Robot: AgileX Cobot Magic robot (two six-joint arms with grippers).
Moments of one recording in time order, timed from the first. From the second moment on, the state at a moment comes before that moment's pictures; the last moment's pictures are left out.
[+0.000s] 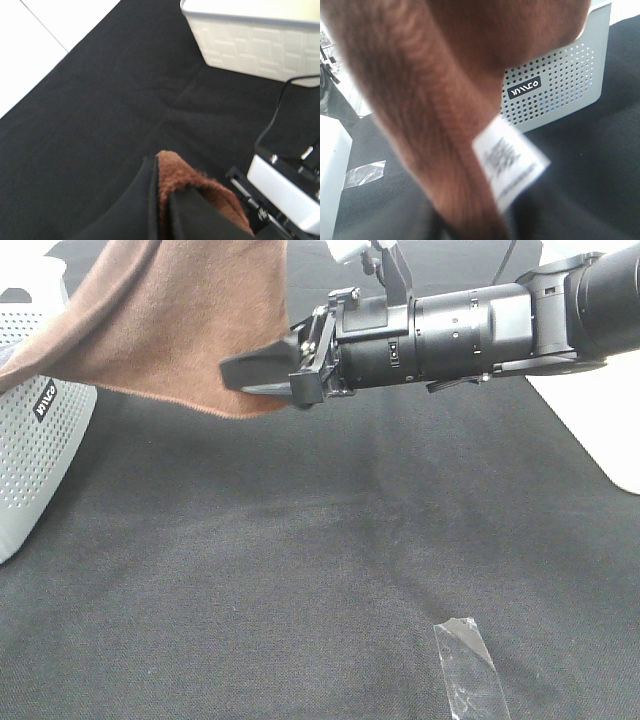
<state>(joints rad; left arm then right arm) -0.68 1.71 -2.10 0.09 1.03 0.35 0.43 1.85 -1.06 1.74 0.81 -2.01</state>
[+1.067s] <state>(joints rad) -0.68 1.71 -2.10 0.13 1.16 0.35 0.43 1.66 -1.24 0.96 0.72 -1.05</state>
